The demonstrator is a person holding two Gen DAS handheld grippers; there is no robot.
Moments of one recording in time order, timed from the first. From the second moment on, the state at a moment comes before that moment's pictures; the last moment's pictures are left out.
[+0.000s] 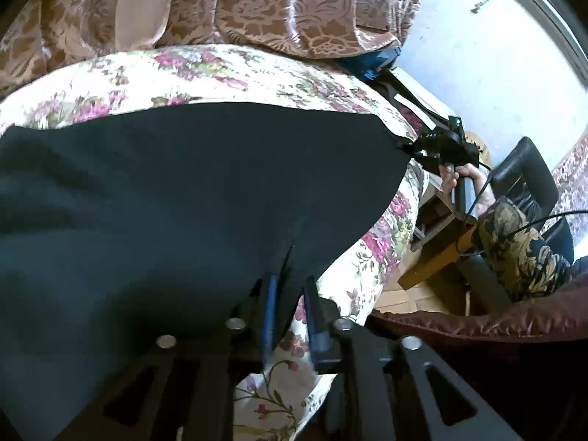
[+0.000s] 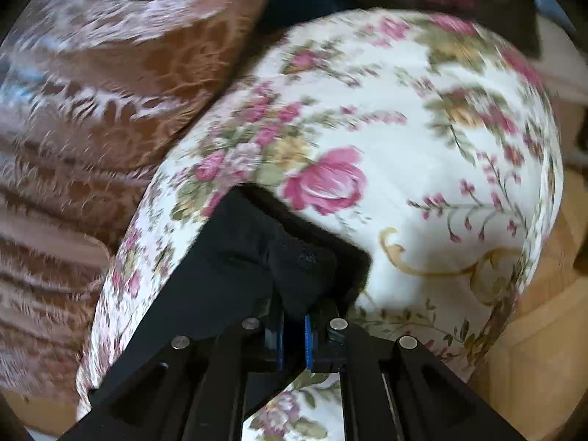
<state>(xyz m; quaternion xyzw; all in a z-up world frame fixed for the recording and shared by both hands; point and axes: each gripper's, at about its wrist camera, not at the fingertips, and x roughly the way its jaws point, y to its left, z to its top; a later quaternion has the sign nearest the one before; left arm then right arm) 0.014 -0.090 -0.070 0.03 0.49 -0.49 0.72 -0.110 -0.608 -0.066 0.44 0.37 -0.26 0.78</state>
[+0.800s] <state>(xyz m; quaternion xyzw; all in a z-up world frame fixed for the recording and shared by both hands) 0.018 0.118 -0.084 -0.16 0.46 -0.20 0.85 -0.009 -0.328 -0.020 0.26 0.49 0.16 0.81</state>
